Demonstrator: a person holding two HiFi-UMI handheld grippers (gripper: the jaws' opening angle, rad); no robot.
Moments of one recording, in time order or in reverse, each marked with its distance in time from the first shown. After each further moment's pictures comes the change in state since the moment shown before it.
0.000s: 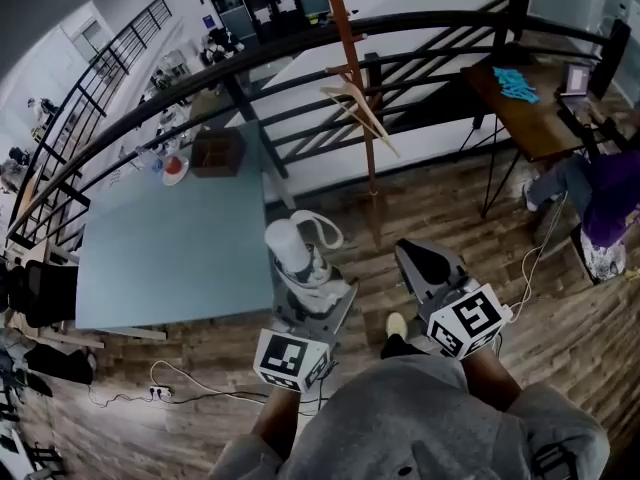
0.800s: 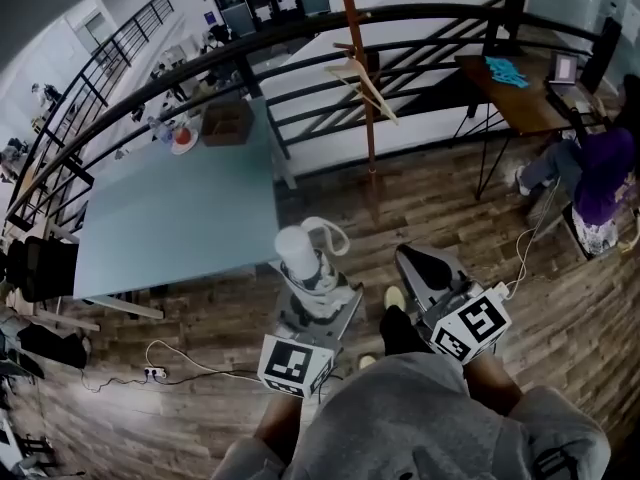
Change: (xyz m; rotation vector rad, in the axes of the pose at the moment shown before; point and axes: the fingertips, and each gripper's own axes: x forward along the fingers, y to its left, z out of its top) left arm -0.141 -0.083 -0.029 0.014 -0.006 -0.008; right arm -0.106 0.132 -0.018 0.019 -0.029 0.050
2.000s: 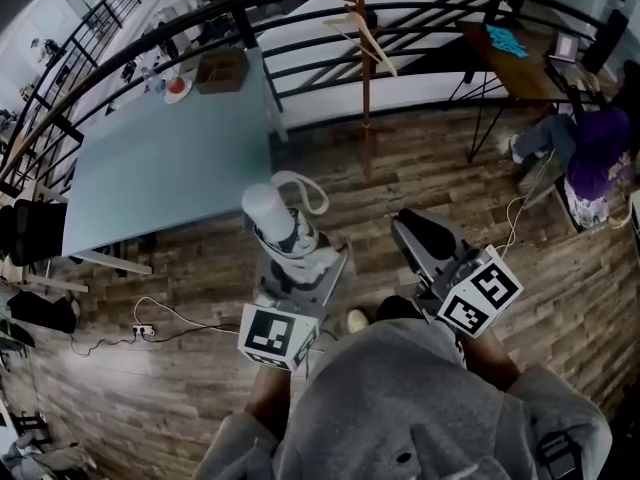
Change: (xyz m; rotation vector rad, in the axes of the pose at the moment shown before) left arm -0.062 -0.011 -0.004 -0.038 -0.017 0.052; right arm -0.038 0.052 -0.003 0.173 0.006 0.067
